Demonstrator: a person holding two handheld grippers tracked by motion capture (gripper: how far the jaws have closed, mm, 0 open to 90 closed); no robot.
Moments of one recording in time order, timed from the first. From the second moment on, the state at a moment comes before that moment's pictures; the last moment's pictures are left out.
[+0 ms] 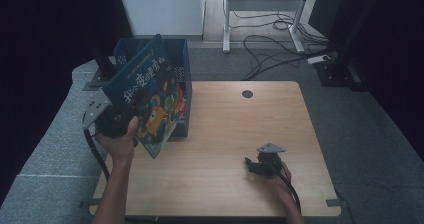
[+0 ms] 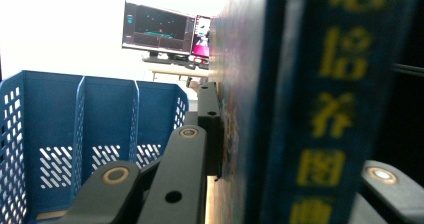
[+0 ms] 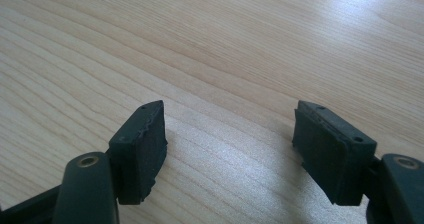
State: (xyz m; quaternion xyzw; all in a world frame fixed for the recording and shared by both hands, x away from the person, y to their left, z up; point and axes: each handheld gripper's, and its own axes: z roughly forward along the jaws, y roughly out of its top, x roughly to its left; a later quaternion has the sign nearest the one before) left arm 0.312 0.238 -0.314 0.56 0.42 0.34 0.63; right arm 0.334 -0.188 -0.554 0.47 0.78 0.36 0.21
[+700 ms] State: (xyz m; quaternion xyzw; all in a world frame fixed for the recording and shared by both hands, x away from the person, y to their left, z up) left arm 0.340 0.221 -0.310 0.55 0.43 0.36 0.61; right arm 0.334 -0.188 -0.554 0.47 0.78 0.36 0.21
